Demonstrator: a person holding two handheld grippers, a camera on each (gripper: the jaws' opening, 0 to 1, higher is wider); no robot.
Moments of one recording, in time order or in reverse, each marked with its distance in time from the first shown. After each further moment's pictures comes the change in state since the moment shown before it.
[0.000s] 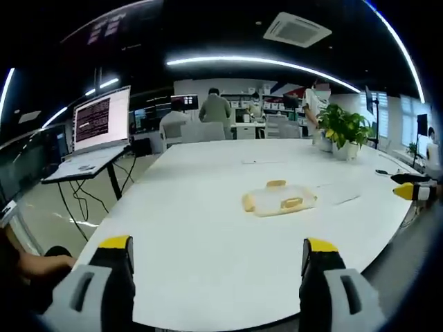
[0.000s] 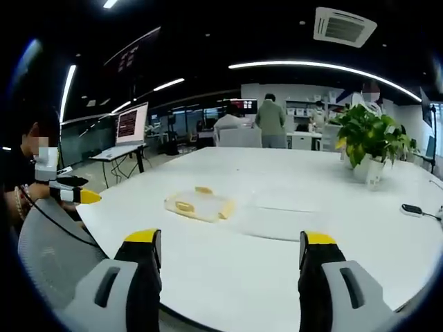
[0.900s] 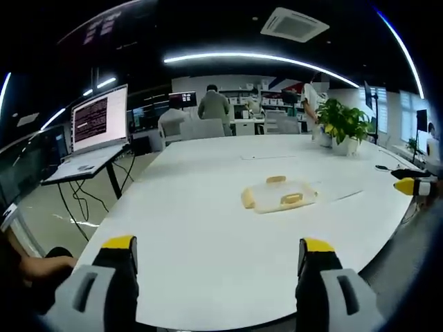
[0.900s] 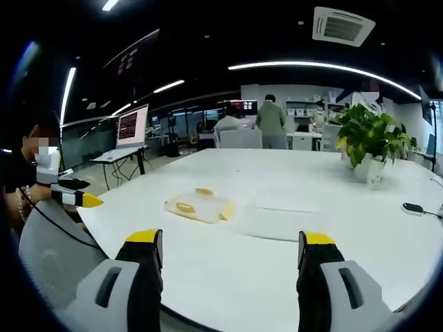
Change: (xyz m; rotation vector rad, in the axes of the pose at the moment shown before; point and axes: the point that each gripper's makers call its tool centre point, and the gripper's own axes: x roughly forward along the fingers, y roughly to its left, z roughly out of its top) left arm 0.000 0.000 -0.001 0.005 0.005 -0.002; right arm 0.001 0.001 0.000 0.006 -0.007 0.007
